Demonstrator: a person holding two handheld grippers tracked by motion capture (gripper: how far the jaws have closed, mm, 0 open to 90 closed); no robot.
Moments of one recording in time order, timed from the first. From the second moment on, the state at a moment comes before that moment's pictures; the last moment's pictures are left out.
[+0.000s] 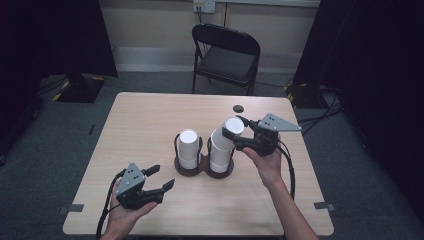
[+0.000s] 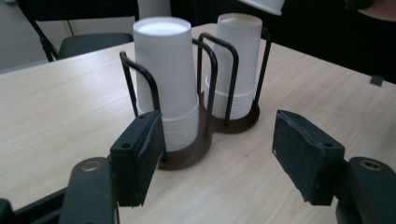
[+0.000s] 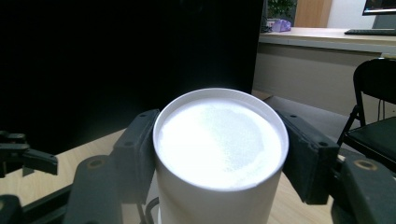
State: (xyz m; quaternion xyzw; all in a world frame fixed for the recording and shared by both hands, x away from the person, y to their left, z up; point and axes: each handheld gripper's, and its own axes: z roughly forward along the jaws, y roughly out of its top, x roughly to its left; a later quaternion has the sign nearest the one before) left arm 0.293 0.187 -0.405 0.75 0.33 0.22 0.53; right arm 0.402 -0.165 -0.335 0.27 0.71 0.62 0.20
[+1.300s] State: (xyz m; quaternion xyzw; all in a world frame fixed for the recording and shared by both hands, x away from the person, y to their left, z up) left arm 0.309 0.119 -0.389 0.72 0.27 0.25 0.58; right arm 0.364 -0.169 -0.331 0.30 0.69 0.65 0.06
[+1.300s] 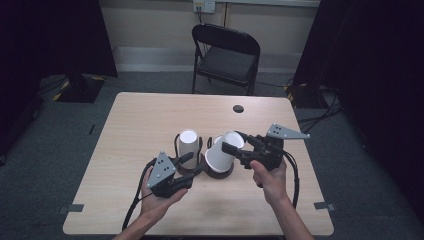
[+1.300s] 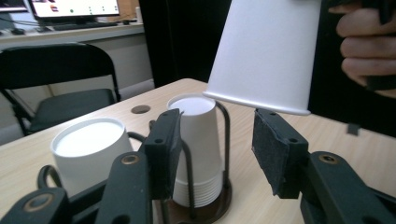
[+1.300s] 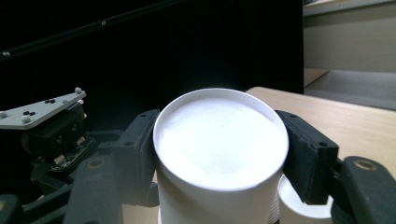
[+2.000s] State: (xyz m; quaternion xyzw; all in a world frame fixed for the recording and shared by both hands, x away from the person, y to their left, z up) left arm 0.291 0.116 -0.397 0.74 0.23 0.30 0.56; right arm 0.365 -0.164 -0.356 0.35 0.66 0.66 -0.08
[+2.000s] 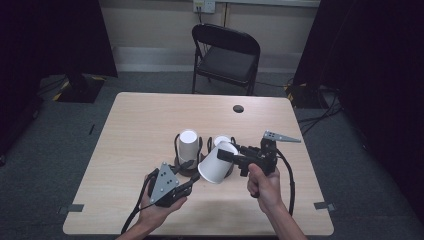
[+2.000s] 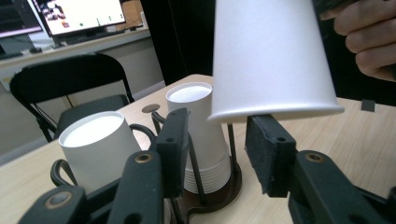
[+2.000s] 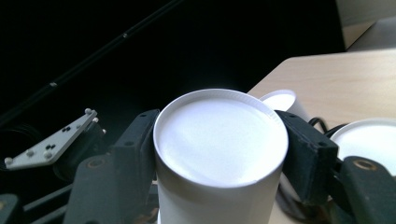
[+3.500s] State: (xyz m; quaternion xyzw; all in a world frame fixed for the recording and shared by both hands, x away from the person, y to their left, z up) left arm 0.292 0.125 -0.401 0.75 0.22 0.23 0.58; right arm 0.357 -0.131 -0.367 0.32 0.71 0.62 -0.09
